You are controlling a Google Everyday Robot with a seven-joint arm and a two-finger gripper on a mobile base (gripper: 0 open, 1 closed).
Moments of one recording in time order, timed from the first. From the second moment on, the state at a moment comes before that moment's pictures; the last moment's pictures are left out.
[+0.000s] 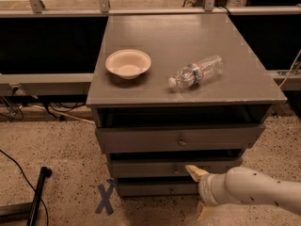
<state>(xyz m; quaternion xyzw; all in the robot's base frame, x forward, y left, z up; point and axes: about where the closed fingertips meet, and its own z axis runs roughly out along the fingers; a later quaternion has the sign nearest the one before) 0.426 -0.154 0.492 -0.74 0.62 0.03 0.26</state>
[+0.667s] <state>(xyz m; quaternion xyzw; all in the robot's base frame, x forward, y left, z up) 0.459 -0.182 0.462 -0.72 0.64 -0.04 0.27</state>
